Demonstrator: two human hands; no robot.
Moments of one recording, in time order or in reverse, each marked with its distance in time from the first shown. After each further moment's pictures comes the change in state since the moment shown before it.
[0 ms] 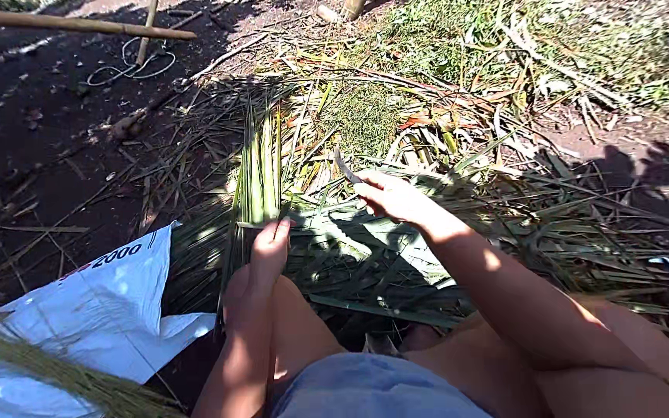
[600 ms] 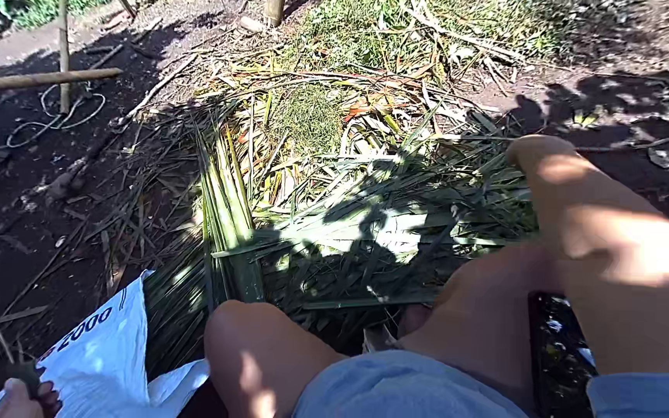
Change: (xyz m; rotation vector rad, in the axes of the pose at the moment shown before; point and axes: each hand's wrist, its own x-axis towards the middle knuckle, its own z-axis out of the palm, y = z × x) left_hand -0.015 -0.140 -0.312 0.038 0.692 -0.405; right_hand -0.100 0.154 -0.257 -0.784 0.476 1.227
